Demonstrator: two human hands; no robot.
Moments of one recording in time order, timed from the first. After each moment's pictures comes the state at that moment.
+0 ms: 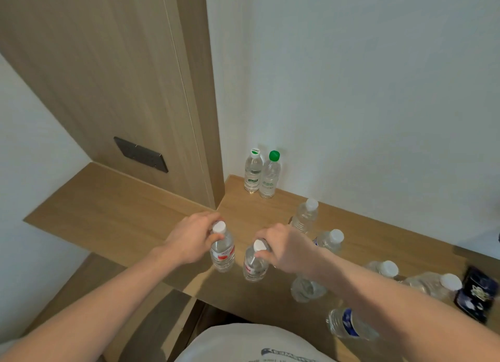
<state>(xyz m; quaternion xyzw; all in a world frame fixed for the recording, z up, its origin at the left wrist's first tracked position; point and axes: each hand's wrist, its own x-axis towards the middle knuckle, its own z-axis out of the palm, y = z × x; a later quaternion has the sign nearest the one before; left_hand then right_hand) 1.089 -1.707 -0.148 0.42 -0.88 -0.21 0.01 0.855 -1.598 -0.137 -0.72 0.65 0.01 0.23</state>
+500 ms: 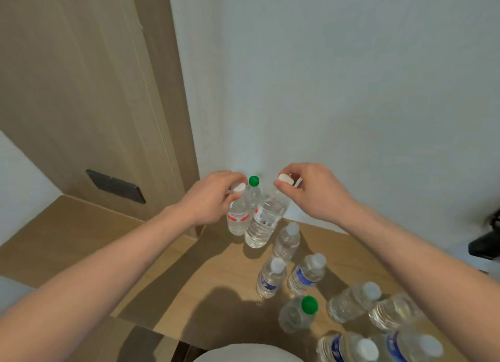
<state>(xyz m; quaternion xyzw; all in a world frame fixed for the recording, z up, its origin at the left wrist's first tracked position) 0.983 -1.785 -0.062 0.28 -0.94 -0.15 0.14 0.763 -1.647 0.001 -0.61 0.76 -0.20 0.09</state>
